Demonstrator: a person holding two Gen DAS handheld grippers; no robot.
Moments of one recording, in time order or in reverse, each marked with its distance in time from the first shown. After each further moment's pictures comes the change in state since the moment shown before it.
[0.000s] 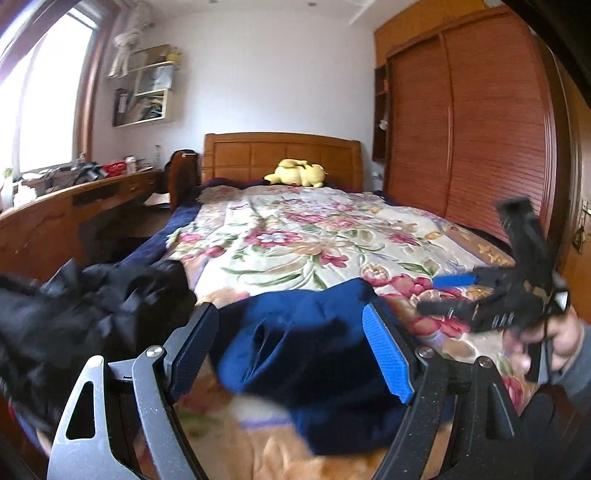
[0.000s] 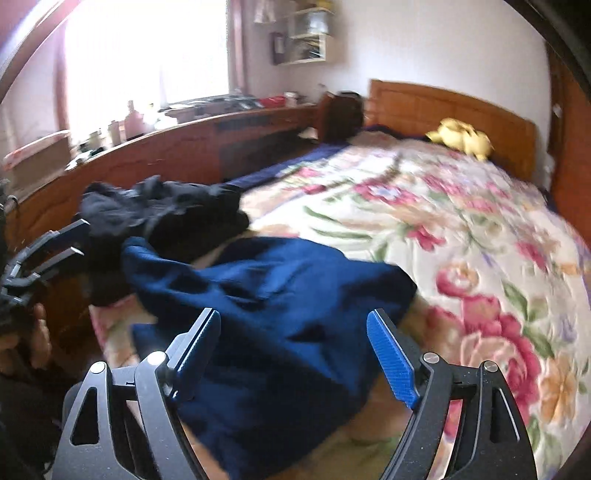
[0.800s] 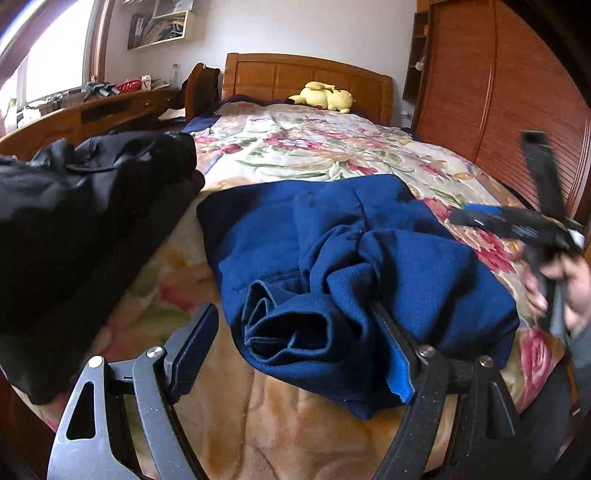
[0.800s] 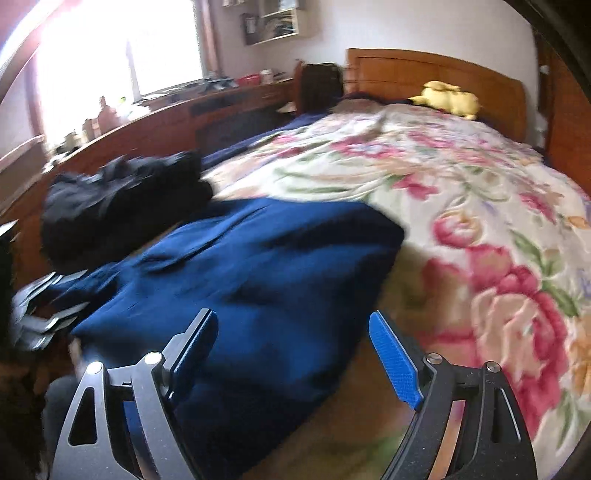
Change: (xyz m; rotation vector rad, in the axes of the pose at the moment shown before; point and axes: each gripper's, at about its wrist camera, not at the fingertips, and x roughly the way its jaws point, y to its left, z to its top) left arm 0.041 0.010 -0.096 -0.127 0.283 0.050; right arm 0.104 -0.065 -0.008 0.060 0.060 -0.059
